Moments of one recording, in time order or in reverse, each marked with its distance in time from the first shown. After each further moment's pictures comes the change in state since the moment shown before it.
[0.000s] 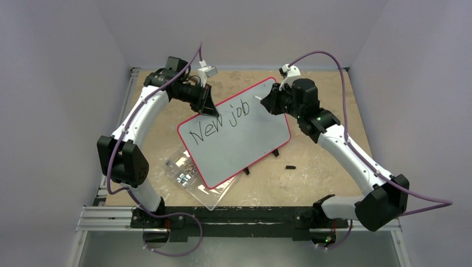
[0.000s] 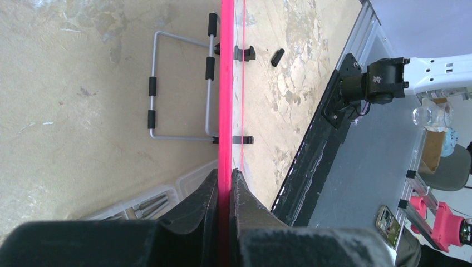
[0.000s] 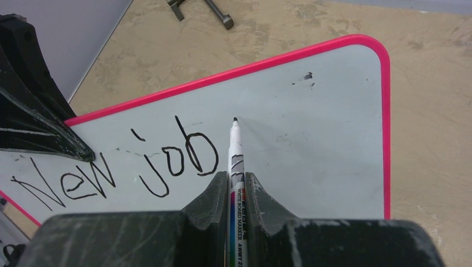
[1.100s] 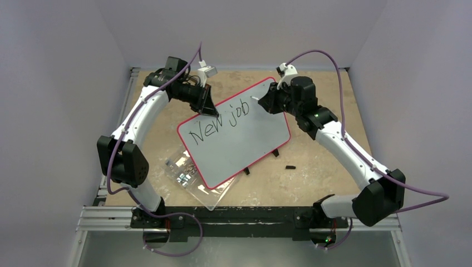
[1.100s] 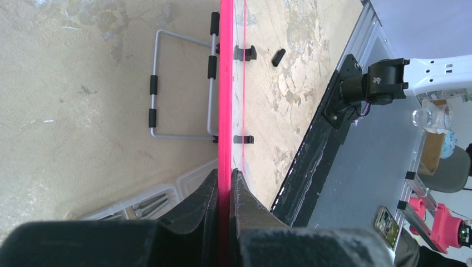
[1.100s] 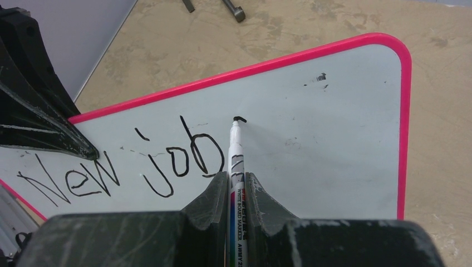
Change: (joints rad) left arm 0.000 0.000 0.000 -0.003 -0.004 -0.004; right arm -0.013 0.046 0.019 0.006 -0.061 0.002
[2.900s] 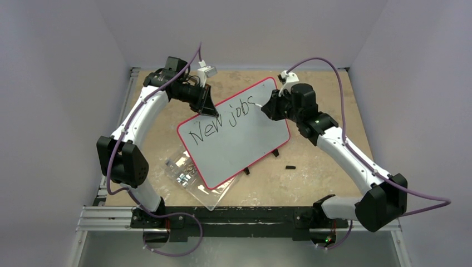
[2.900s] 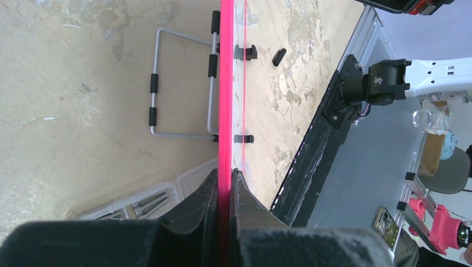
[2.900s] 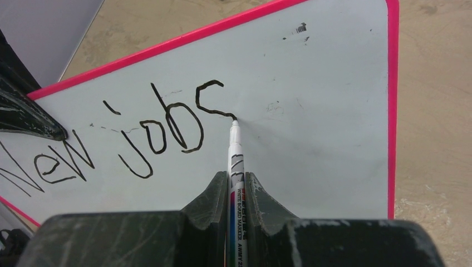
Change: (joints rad) left arm 0.000 -0.004 0.000 -0.004 -0.006 -0.005; right arm 0.001 -0.045 -0.082 -0.008 0.036 0.003
